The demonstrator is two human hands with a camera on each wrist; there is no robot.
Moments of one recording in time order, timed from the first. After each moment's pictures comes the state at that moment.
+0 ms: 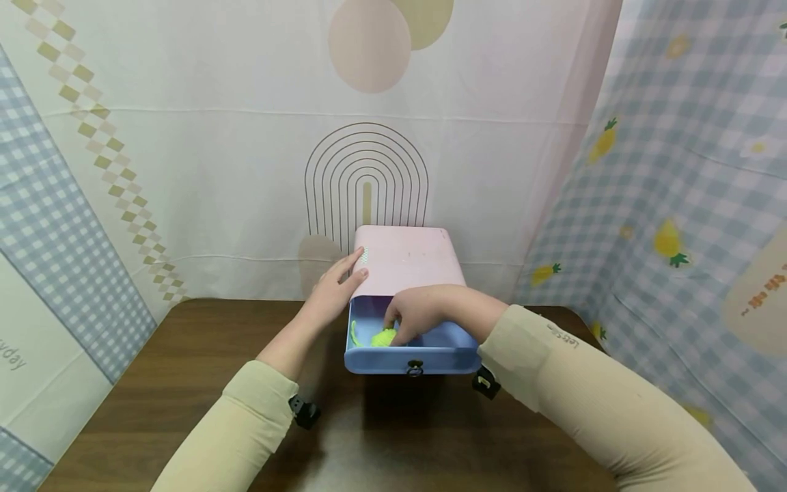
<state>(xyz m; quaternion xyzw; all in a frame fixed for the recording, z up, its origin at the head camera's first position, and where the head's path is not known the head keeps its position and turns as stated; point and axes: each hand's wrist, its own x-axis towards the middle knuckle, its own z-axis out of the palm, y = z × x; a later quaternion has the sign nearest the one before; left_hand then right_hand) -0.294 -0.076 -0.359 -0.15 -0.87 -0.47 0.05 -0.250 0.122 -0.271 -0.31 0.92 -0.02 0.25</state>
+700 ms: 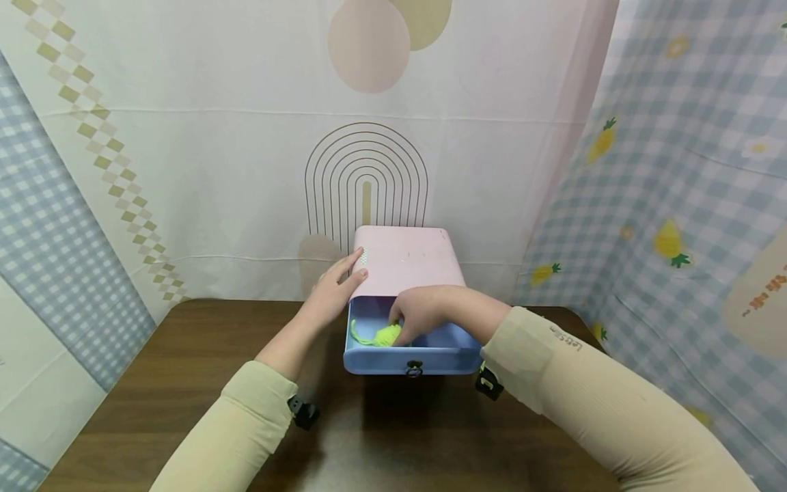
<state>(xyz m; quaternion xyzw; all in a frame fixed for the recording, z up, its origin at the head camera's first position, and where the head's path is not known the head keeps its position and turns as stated) -0.296 -0.076 -0.361 -0.15 -0.87 -0.47 0.06 -0.251 0.126 -0.274 -0.29 0.93 -0.01 0.24</state>
